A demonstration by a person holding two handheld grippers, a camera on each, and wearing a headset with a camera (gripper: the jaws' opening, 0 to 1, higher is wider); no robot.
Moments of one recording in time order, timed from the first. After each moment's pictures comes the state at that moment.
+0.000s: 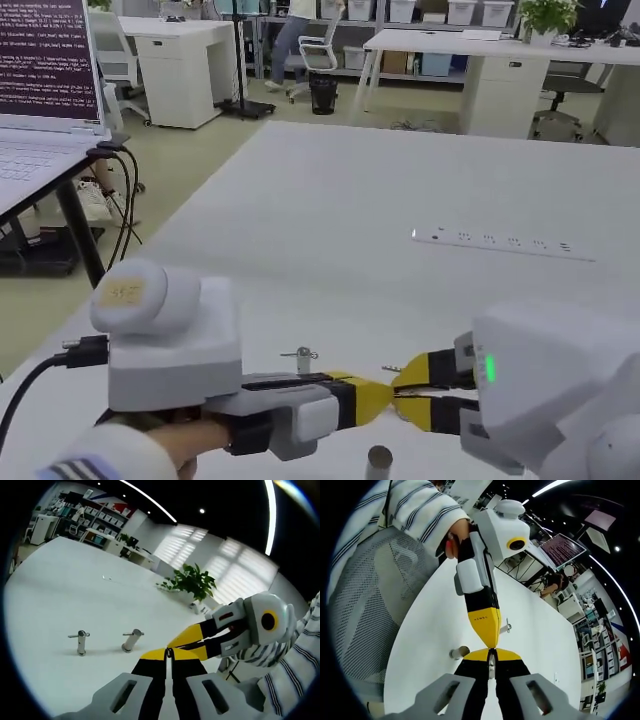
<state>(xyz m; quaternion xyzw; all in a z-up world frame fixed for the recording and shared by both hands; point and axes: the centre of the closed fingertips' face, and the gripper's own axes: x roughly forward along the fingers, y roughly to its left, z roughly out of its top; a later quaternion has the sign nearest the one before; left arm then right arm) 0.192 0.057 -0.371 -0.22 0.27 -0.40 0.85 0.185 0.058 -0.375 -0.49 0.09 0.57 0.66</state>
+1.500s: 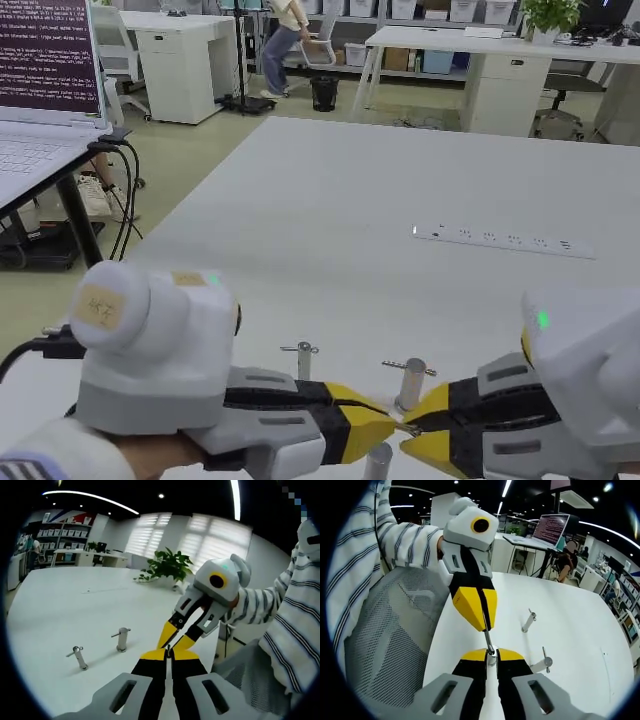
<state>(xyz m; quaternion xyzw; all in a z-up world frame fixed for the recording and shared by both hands) 0.160 0.051 -0.371 -0.06 0.24 -0.50 0.83 0.162 0.046 -0.402 -0.29 0.21 0.64 0.68</state>
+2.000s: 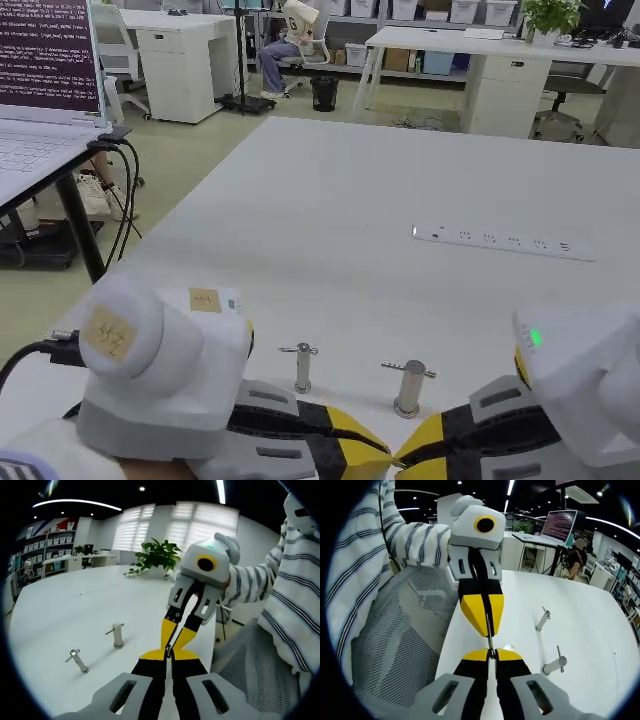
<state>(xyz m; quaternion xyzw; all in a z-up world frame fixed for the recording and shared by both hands) 0.144 0.048 -0.384 0.02 0.23 -0.54 0.81 0.142 0.048 -0.407 -0.28 0.23 0.67 0.64</state>
